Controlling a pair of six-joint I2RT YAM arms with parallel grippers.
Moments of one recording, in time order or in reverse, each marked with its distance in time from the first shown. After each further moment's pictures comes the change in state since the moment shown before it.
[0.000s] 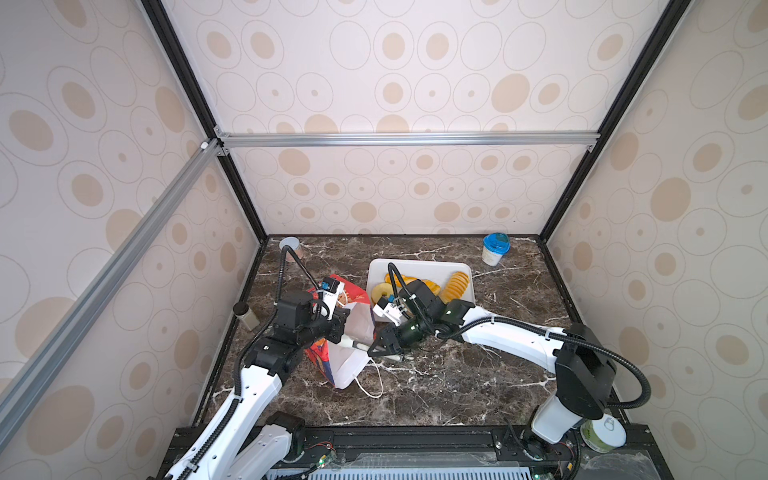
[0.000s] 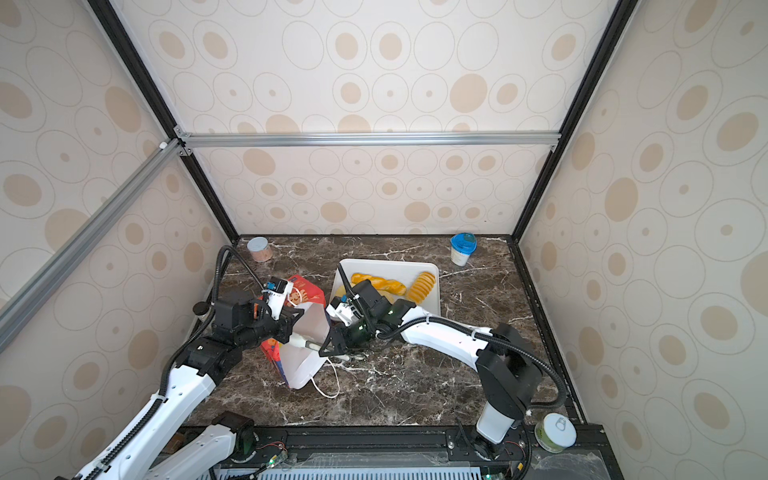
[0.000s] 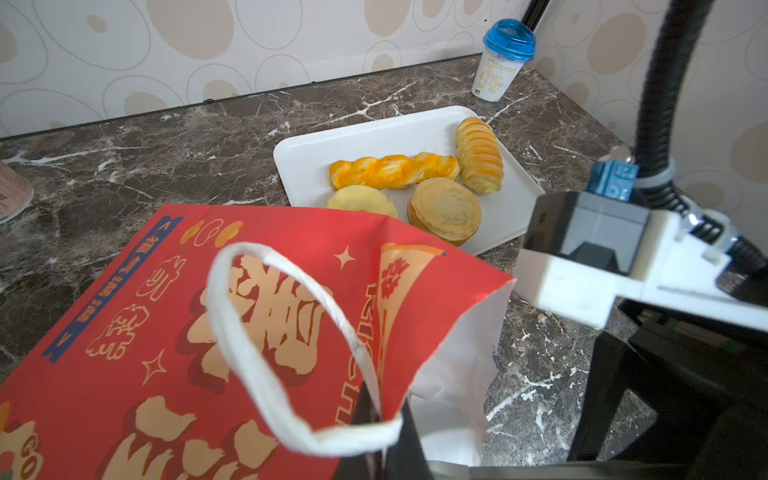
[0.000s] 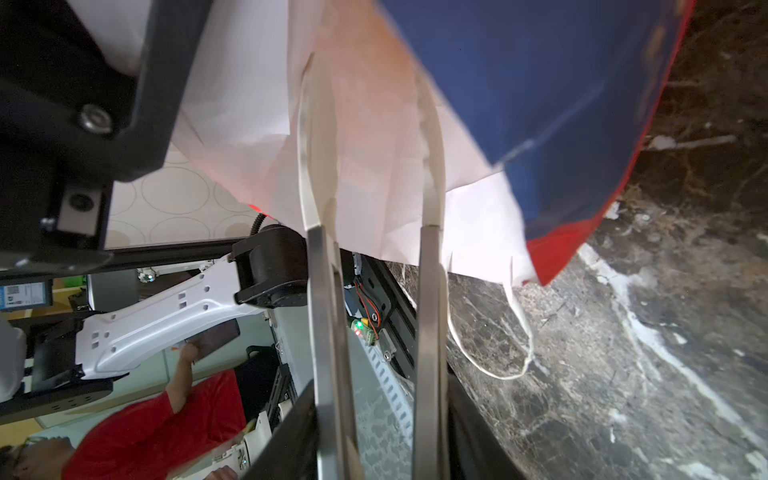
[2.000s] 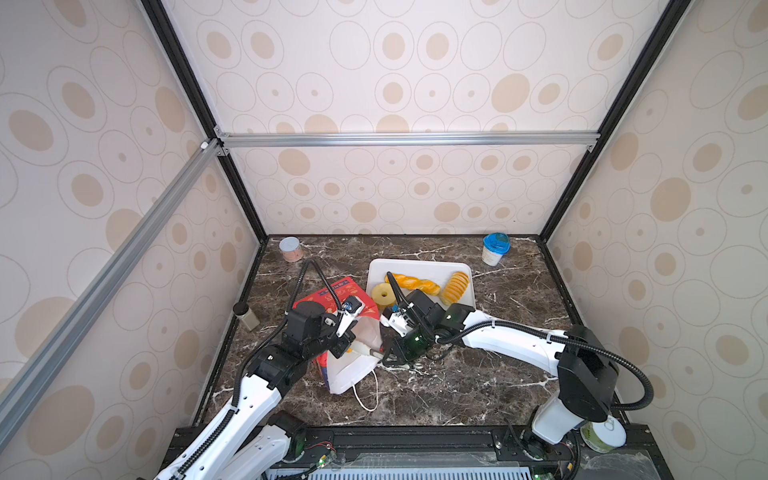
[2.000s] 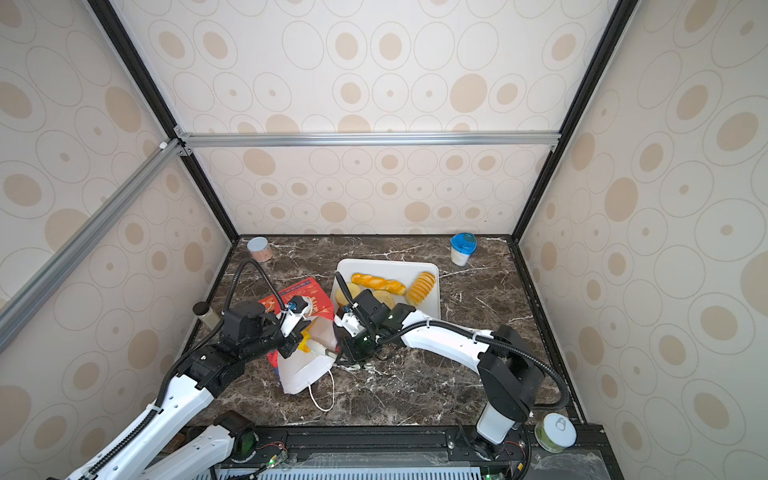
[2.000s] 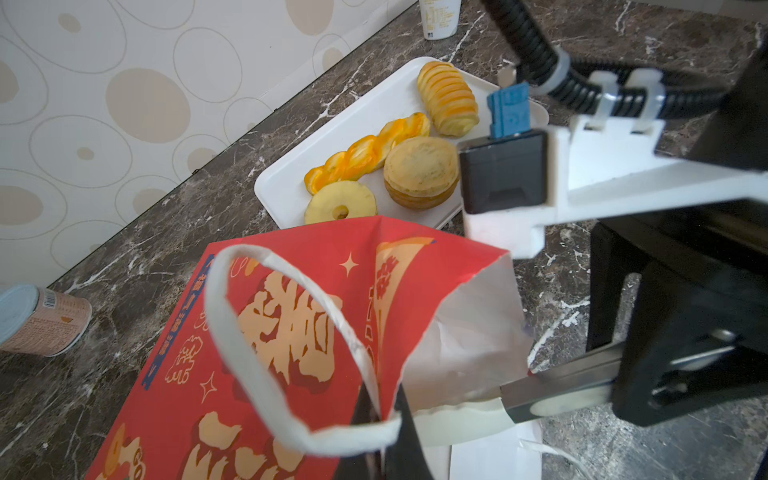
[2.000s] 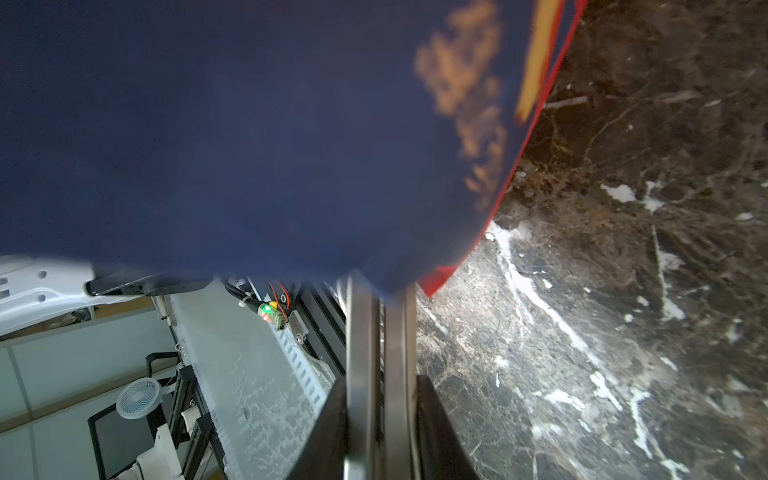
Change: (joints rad) left arm -0.163 -0.059 -0.031 -0.036 -0.128 0.338; right arm 0.023 -0.054 -0.073 -0.141 0.187 -0.163
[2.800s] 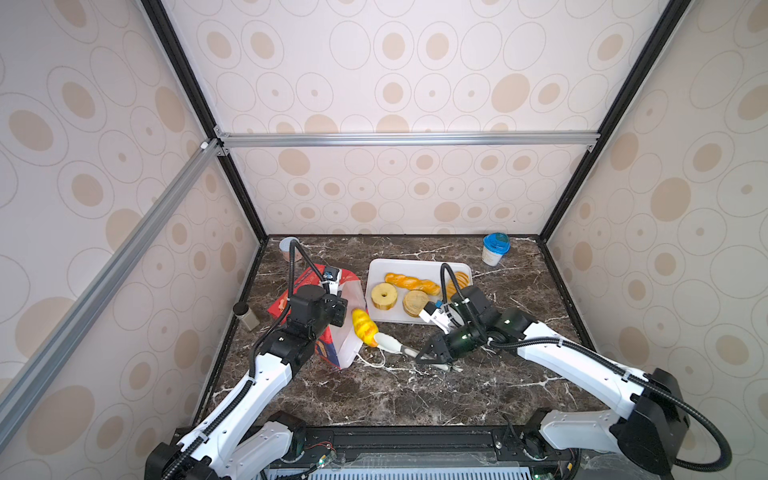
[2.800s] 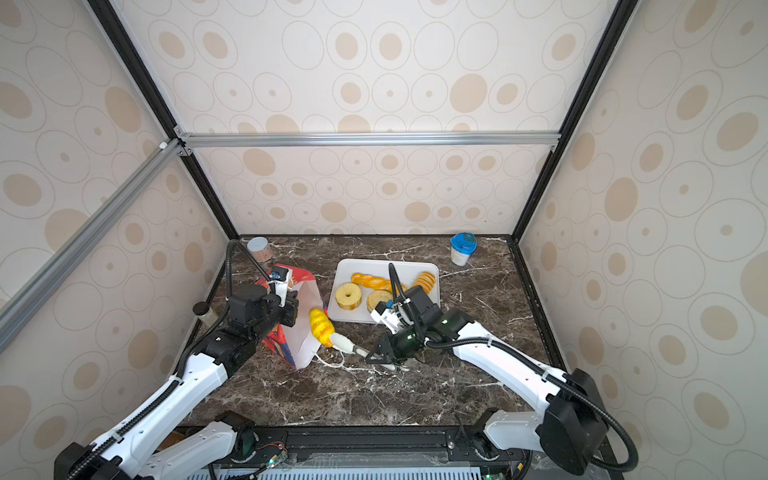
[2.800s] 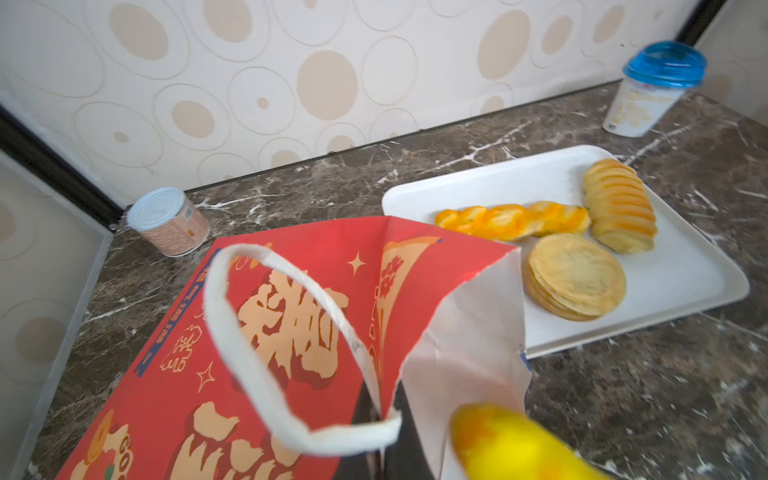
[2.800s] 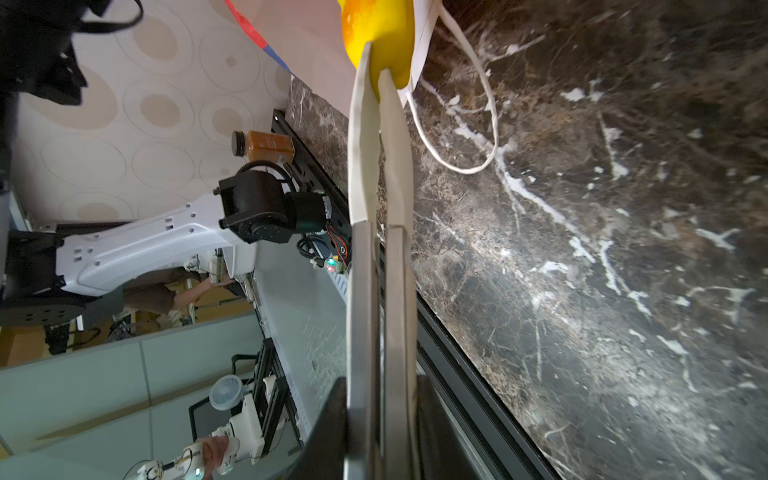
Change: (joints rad) left arm 0.116 0.175 0.016 0.297 -0.282 -0.343; right arm -0.248 -0.402 -0.221 -0.111 -0.233 0.016
